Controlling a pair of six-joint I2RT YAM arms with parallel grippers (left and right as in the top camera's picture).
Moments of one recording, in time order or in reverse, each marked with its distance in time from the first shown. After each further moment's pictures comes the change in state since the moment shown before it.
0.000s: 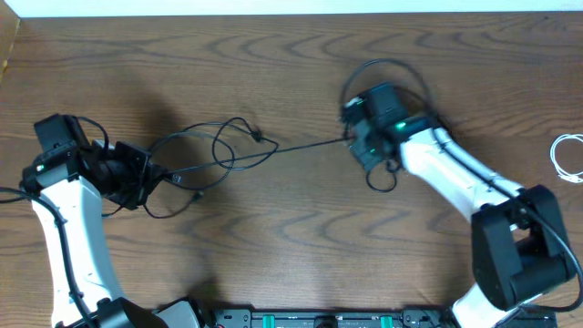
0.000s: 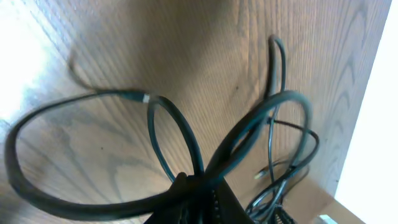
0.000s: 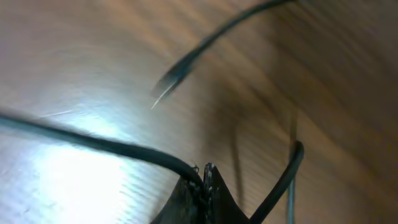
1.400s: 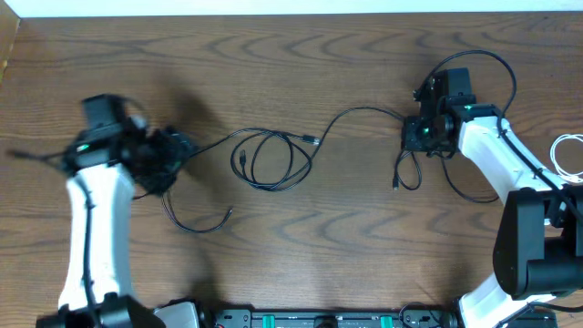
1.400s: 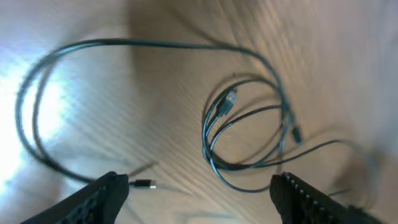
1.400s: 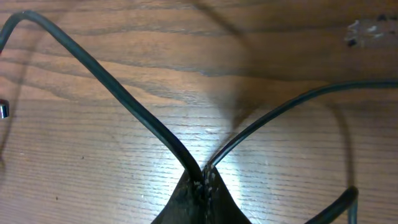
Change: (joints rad) left arm -0.297 0.053 0.000 0.117 -0.170 0.095; right arm -0.289 0.000 0.000 -0.041 -0.198 0.341
